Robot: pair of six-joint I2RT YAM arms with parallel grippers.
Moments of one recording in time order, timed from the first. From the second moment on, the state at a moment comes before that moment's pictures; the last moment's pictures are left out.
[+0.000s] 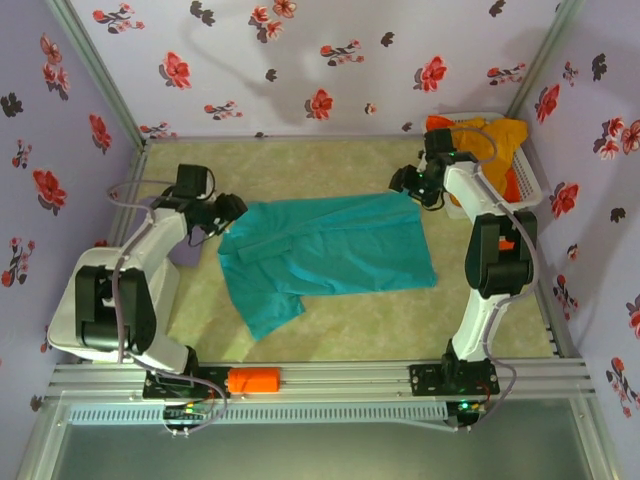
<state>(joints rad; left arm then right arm) -0.17 1.55 1.11 -0.52 0.30 -0.72 0.13 1.91 1.55 -0.74 -0.27 0.48</state>
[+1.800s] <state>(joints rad) -0.20 1.52 1.28 -0.68 0.31 -0.56 0.25 1.61 1.33 -0.66 -0.07 0.51</state>
